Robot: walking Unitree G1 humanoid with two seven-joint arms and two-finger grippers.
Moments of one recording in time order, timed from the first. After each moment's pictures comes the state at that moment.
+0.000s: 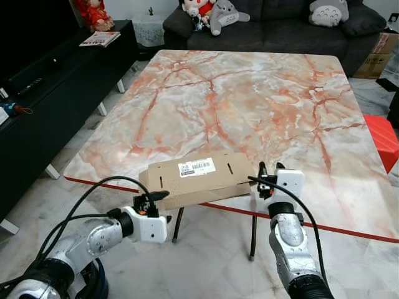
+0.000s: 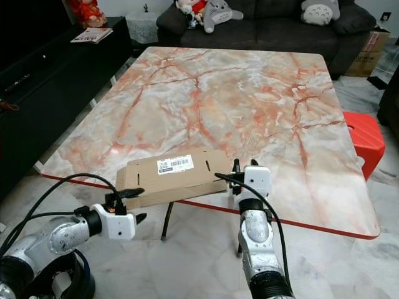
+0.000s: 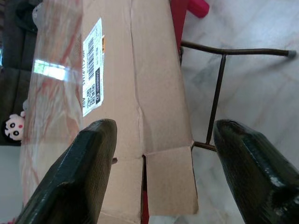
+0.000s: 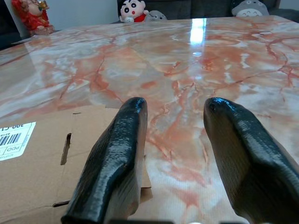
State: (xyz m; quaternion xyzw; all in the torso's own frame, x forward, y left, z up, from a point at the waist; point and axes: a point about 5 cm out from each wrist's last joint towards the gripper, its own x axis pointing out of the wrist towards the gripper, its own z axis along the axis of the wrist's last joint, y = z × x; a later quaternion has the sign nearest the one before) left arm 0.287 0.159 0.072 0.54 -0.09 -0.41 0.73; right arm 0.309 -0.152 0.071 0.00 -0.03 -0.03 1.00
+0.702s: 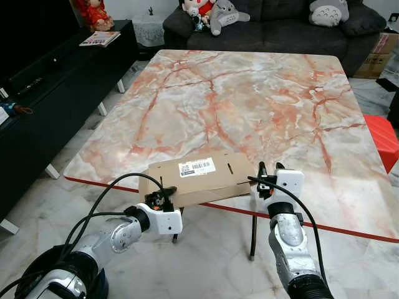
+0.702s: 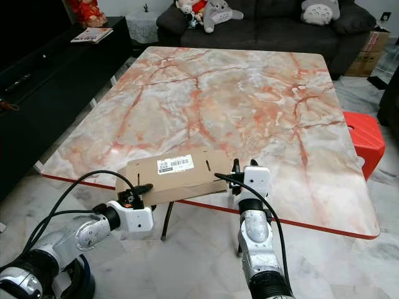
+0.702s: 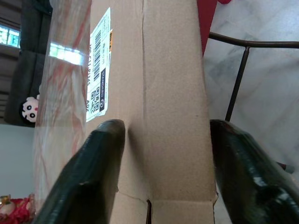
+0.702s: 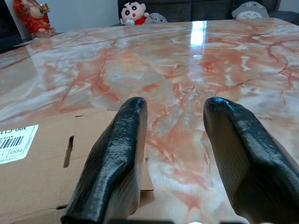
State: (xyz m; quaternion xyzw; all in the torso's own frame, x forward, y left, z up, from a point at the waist) left arm 0.301 0.134 0.061 0.54 -0.08 -0.36 0.75; right arm 0.309 -0.152 0.072 0.00 -0.03 -0.03 1.00
